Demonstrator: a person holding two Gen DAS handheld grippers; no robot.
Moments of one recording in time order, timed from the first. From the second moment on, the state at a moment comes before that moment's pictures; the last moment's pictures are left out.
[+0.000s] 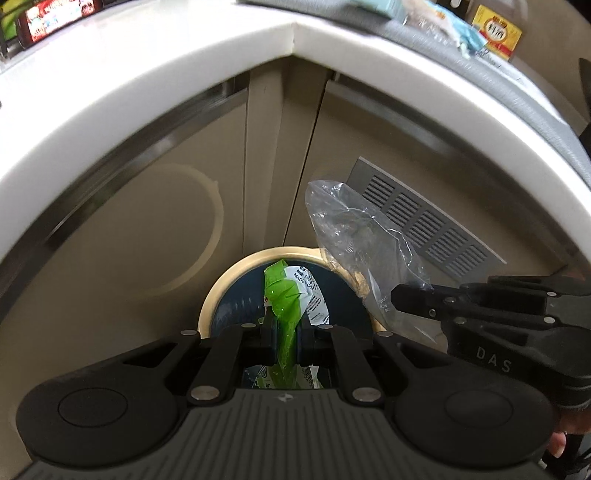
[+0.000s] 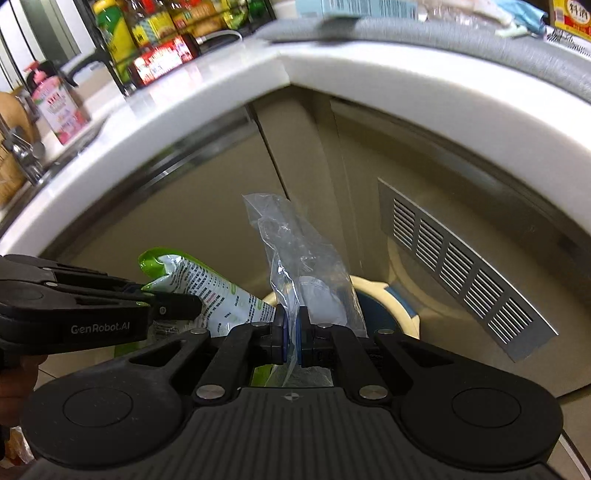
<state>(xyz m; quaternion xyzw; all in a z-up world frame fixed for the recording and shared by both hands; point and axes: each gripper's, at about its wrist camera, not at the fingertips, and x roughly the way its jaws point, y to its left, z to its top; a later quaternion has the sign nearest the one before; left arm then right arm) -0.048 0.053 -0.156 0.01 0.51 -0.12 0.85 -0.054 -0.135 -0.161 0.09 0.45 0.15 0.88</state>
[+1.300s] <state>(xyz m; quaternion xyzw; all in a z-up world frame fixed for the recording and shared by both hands) 0.016 0.022 -0.213 0.04 0.58 -0.10 0.81 -0.003 -0.115 -0.241 0.07 0.55 0.11 0.82</state>
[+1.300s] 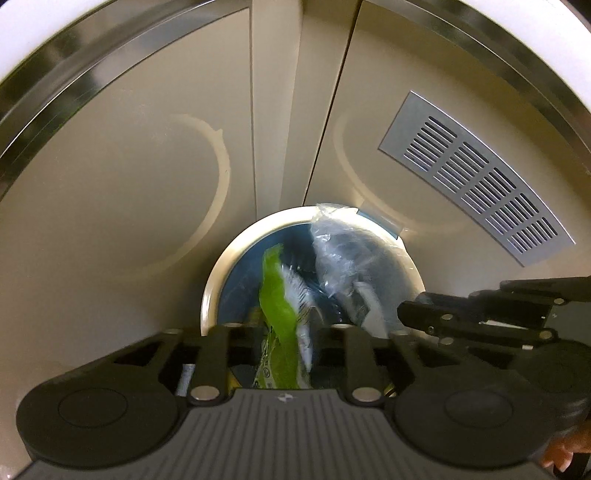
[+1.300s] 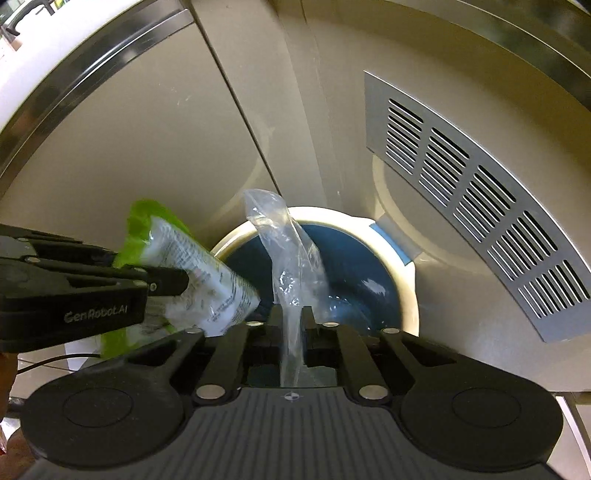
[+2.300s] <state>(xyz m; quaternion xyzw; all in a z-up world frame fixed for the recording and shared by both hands) -0.097 0.033 -0.124 0.07 0.46 -0.07 0.88 -0.126 -0.103 -0.137 -0.05 0.43 0.11 0.90</state>
